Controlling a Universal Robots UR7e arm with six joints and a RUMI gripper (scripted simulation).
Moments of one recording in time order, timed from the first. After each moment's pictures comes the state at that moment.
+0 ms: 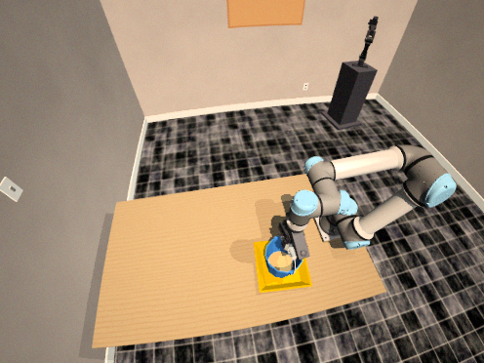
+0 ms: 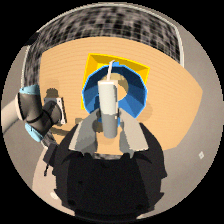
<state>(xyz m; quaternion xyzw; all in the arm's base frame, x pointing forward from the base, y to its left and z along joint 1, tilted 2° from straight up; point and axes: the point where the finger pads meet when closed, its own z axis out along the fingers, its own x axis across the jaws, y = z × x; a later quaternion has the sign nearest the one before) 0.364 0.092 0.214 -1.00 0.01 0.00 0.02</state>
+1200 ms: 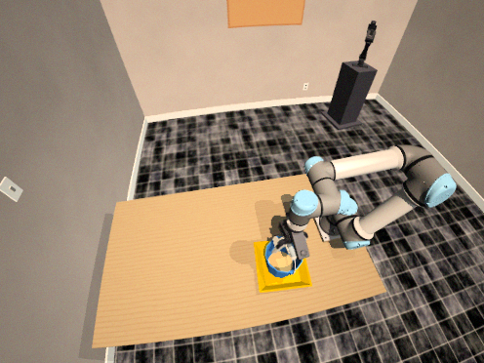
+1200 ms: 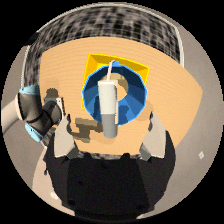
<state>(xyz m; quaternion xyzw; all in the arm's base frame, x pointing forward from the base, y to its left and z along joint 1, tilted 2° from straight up) 0.365 0.092 0.214 -1.00 0.01 0.00 0.02</state>
